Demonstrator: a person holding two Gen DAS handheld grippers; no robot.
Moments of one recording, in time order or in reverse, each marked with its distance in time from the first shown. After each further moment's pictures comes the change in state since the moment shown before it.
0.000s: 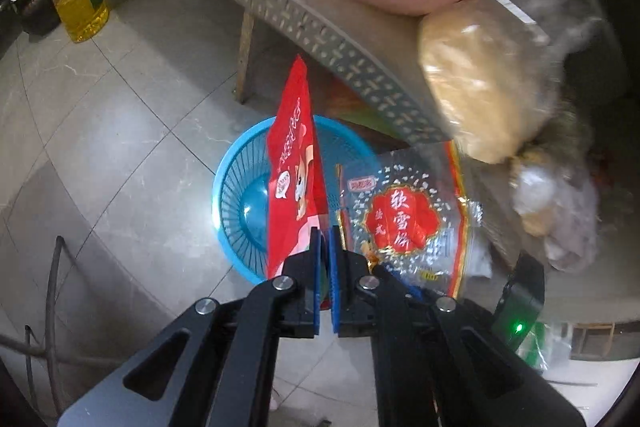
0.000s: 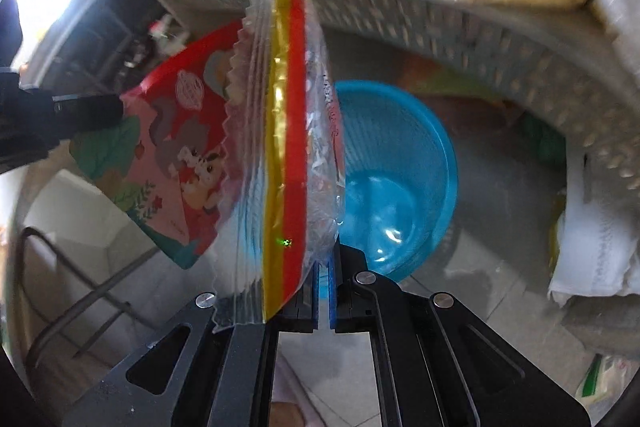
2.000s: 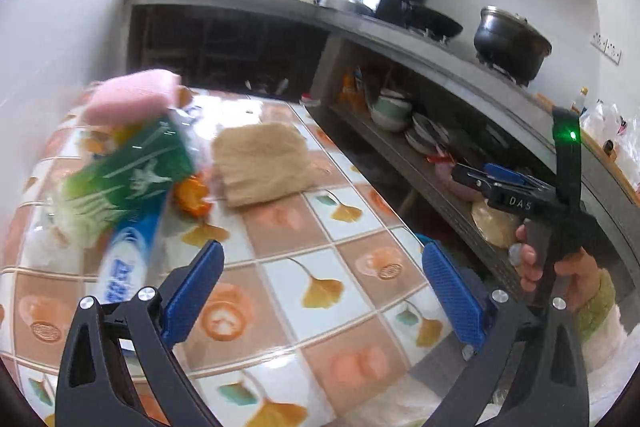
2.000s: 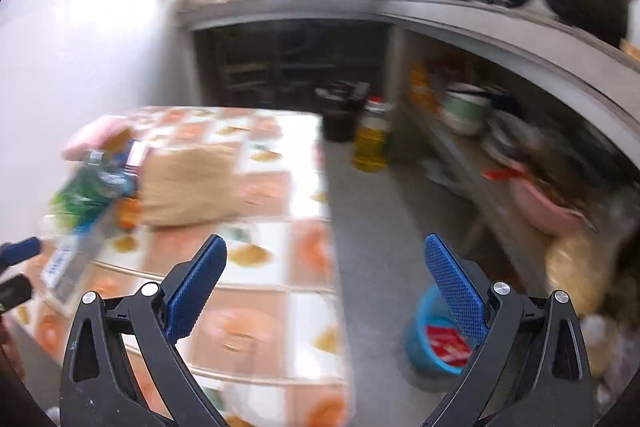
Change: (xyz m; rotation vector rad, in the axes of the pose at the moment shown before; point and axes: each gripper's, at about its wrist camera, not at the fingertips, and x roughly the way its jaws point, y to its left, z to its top) left arm -0.370 0.160 -0.463 -0.300 -0.854 0.244; right arm -0.231 0.327 -0.091 -0.793 -0.338 0.236
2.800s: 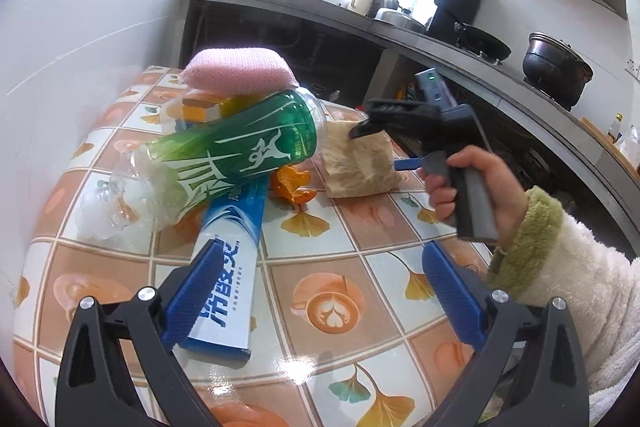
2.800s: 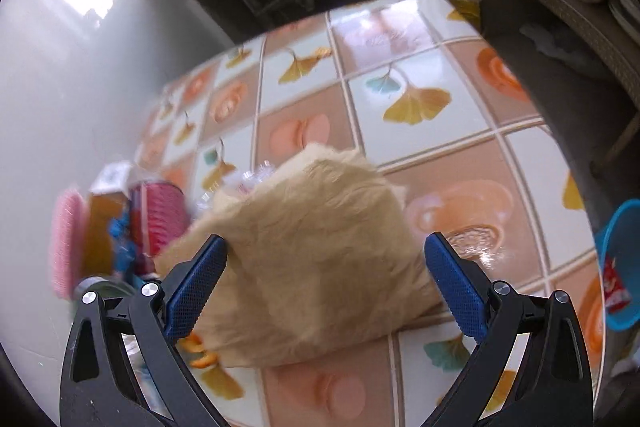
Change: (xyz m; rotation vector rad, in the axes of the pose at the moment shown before) left arm 0.000 0.075 -0.028 -0.078 -0.043 0.111; right arm 0.233 0.079 0.053 0.305 0.429 0.219
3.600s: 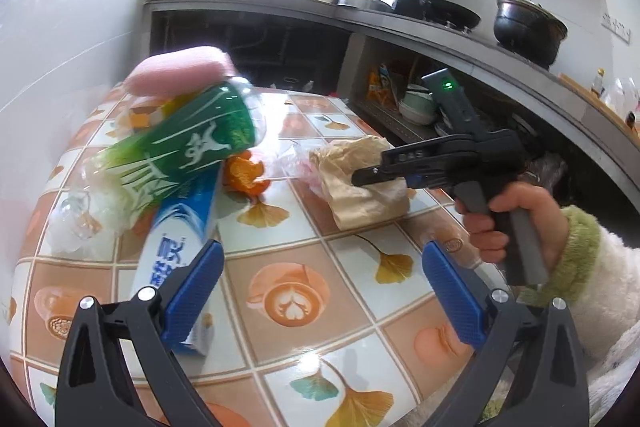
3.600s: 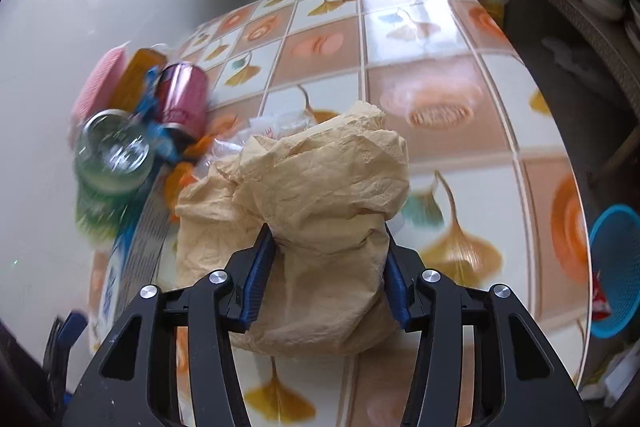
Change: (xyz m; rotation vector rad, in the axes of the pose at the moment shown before) left arm 0.013 -0.045 -0.013 0.144 0.030 -0.030; right arm -0.051 -0.022 -0.083 -0.139 0.049 0.070
